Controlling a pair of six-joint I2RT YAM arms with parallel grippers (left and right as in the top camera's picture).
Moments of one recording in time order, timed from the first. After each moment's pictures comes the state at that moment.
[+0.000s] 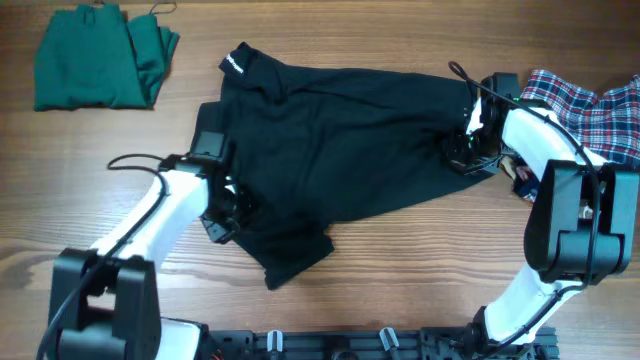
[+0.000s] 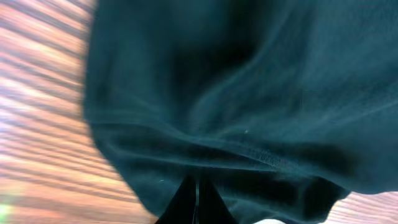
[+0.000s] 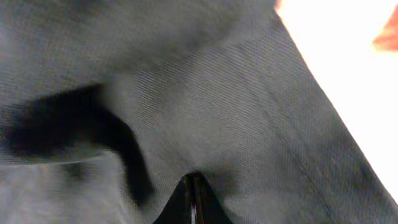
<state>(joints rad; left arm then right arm) -0.20 1.58 0.85 -0.88 0.28 -0.74 -0.07 1.94 1.21 -0.78 -0.13 0.26</state>
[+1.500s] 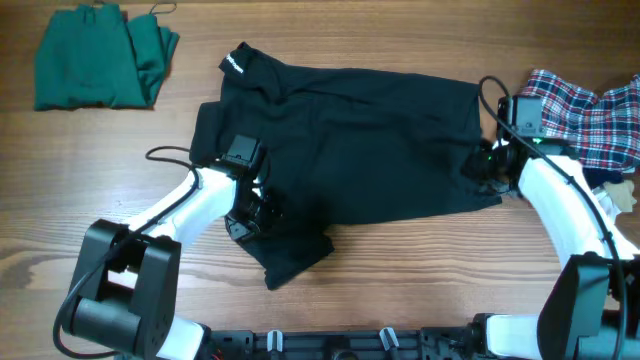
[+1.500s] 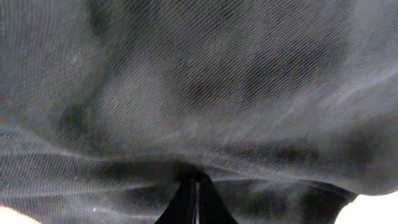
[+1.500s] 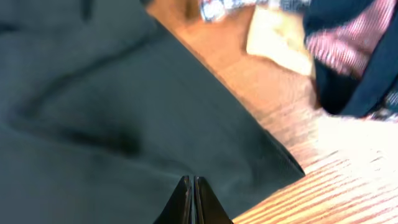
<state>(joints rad) -0.33 1.67 0.85 -0.78 0.31 -0.71 -0.07 1.55 0.94 -0.69 0.06 0.49</state>
